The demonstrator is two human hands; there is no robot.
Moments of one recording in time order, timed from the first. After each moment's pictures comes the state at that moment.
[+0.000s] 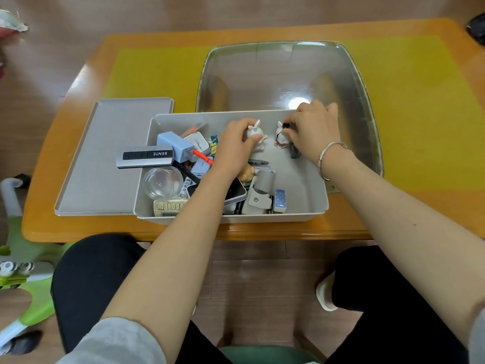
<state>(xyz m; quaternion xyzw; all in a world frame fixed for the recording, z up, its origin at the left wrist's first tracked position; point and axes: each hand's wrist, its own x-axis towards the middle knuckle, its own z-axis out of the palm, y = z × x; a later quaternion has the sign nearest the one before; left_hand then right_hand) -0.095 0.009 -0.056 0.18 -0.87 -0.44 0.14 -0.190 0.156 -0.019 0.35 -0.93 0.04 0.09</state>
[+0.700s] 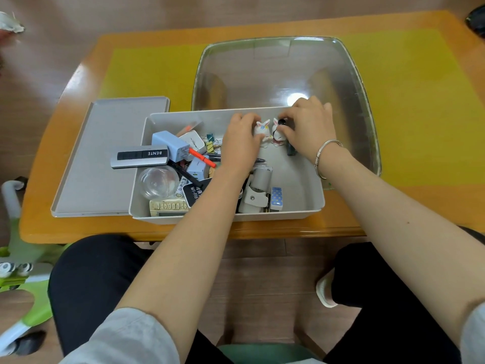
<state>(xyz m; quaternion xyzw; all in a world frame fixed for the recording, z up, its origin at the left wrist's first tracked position) -0.110 0.029 -0.056 0.19 -0.90 -0.36 0.16 -0.192 0.158 -0.025 0.33 -0.93 0.10 0.08</state>
